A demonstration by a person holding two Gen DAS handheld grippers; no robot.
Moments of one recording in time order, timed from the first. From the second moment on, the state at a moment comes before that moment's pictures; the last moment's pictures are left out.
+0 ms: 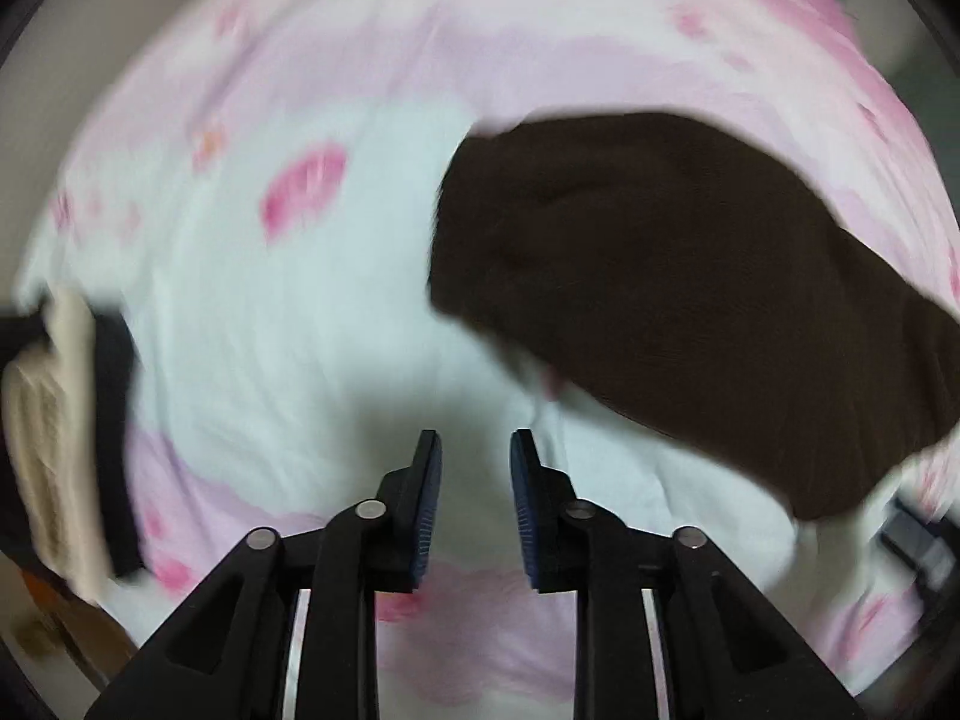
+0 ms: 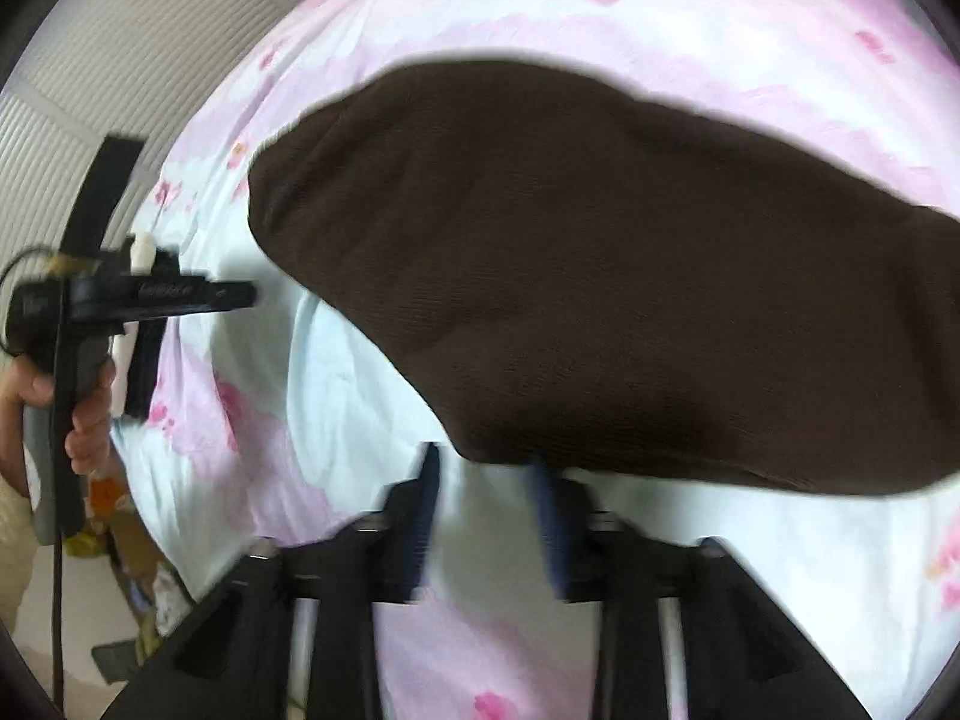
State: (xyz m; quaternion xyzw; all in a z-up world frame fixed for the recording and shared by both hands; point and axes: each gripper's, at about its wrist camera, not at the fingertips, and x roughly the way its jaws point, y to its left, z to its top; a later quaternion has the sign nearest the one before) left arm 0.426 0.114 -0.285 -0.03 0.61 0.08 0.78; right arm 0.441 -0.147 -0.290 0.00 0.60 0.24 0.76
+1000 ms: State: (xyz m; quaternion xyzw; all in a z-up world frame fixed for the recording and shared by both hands) left arm 0.455 -0.145 -0.233 0.06 0.54 -0.11 0.83; right arm 0.536 -0.383 -0.315 0.14 0.53 0.02 0.84
